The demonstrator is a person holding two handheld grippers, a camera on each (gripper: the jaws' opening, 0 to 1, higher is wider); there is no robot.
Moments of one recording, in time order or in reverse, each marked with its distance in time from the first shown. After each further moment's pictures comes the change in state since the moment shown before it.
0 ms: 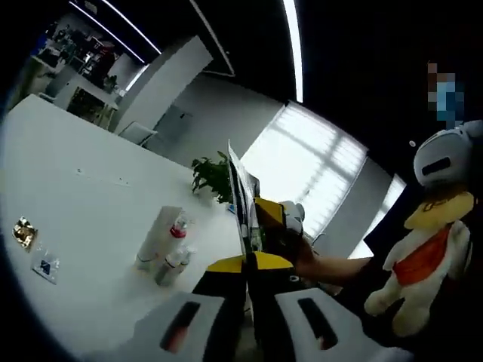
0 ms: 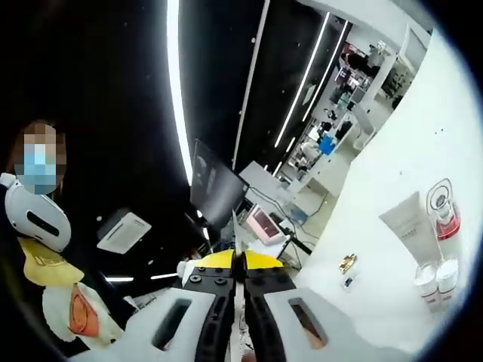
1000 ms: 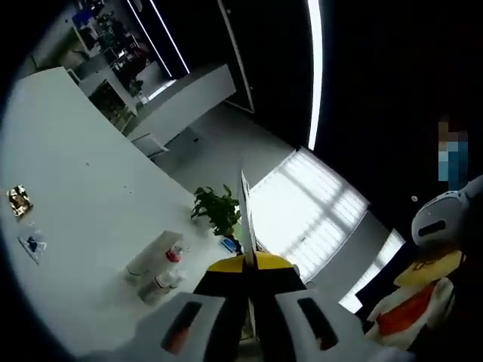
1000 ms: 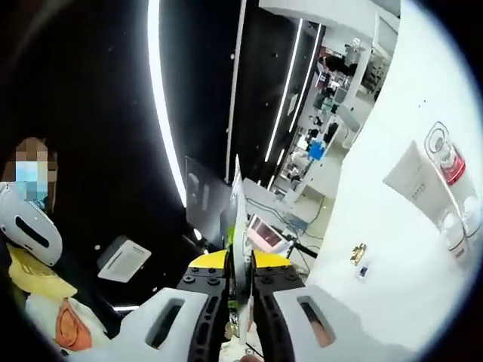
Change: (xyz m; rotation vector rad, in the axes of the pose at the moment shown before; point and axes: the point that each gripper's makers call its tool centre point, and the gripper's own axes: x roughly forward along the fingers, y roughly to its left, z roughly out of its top) left arm -0.007 0.012 0.035 -0.187 -0.212 0.017; right arm 0.013 -0.002 -0.020 0.145 -0.117 -0.040
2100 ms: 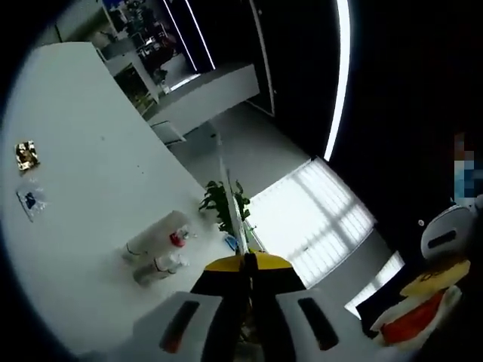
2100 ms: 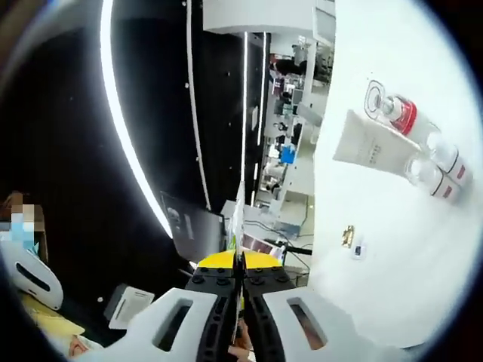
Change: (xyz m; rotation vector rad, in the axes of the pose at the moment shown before) left arm 0.010 0.016 -0.023 -0.131 -0.007 0.075; right arm -0.014 -0.034 -0.004 0.218 -0.103 -0.169
